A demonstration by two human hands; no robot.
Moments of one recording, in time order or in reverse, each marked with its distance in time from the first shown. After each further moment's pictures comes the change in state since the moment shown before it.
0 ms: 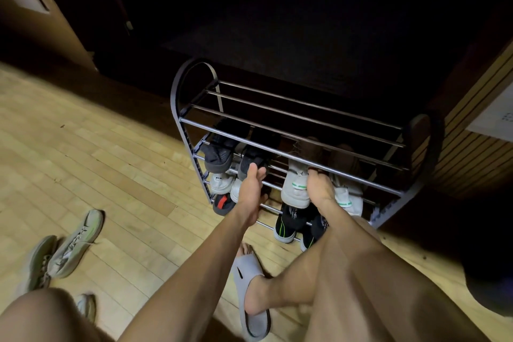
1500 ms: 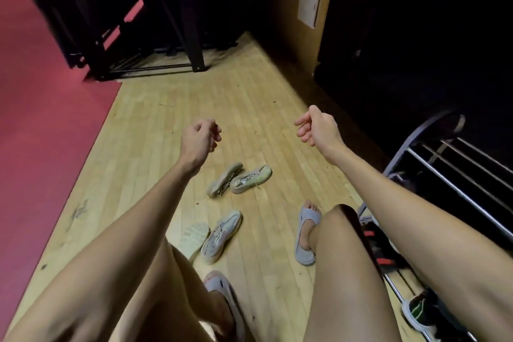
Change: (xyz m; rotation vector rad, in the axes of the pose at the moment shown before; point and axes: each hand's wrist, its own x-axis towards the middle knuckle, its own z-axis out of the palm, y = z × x) left_hand -0.329 0.059 -0.424 0.010 1.037 0.601; right_hand -0.318 -0.237 0.268 0.017 -0.769 -0.844
